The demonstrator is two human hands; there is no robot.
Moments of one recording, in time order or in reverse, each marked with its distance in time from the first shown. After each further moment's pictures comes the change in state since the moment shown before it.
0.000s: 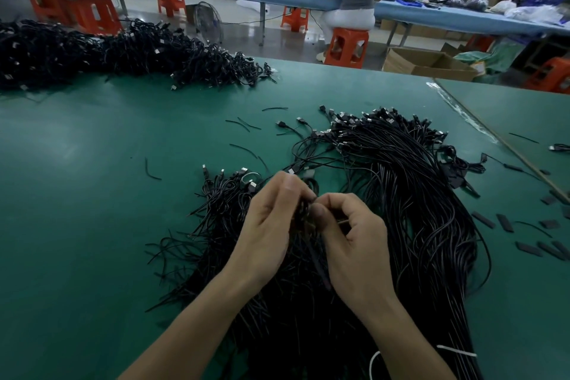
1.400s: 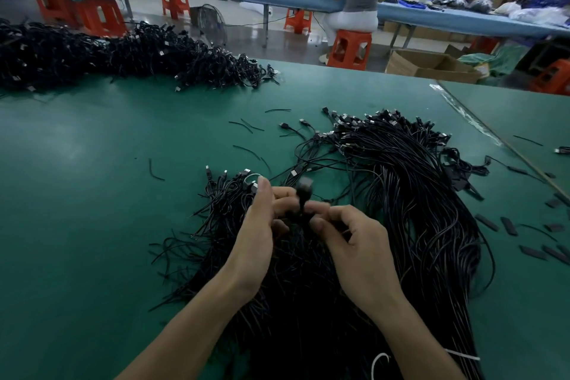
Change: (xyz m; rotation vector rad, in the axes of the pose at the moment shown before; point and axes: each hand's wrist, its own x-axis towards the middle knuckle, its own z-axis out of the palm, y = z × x) left_hand -0.006 -0.008 -0.012 -0.034 0.007 -0.268; right_hand 0.000 0.016 -0.008 -0.133 -0.099 0.031
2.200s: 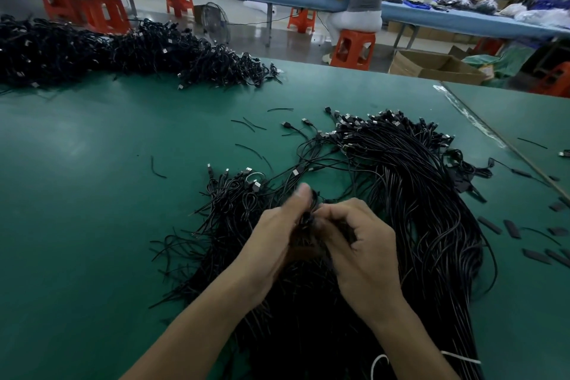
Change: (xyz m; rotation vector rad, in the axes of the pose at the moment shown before) left_hand 0.001 0.000 0.011 -0.219 -0.124 -0.204; right_hand 0.000 0.000 0.002 0.065 0.070 -0.210
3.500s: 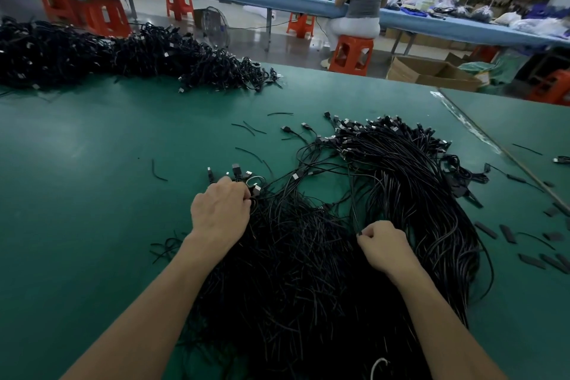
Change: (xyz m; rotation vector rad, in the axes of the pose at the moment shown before) left_hand 0.055 -0.003 -0.088 1.580 0.578 0.133; right_hand 0.030 0.081 -0.039 -0.630 -0.324 0.815
